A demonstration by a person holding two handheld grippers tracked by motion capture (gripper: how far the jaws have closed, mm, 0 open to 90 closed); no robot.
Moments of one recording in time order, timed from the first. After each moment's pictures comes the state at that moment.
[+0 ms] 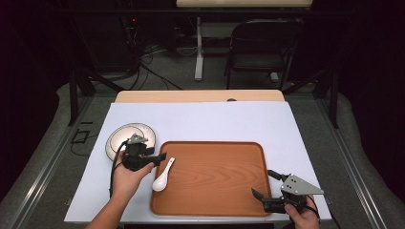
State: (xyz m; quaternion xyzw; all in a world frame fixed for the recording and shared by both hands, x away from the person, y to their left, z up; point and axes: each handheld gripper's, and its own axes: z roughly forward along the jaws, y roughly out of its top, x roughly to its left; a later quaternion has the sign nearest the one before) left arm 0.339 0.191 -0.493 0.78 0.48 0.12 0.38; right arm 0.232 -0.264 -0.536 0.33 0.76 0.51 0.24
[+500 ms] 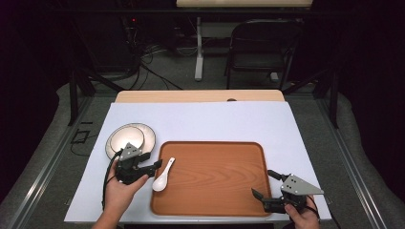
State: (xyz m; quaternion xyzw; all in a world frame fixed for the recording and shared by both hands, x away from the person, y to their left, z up) left arm 0.302 0.203 -0.499 0.77 0.44 0.16 0.42; right arm 0.232 -0.264 -0.536 0.33 0.76 0.51 0.24
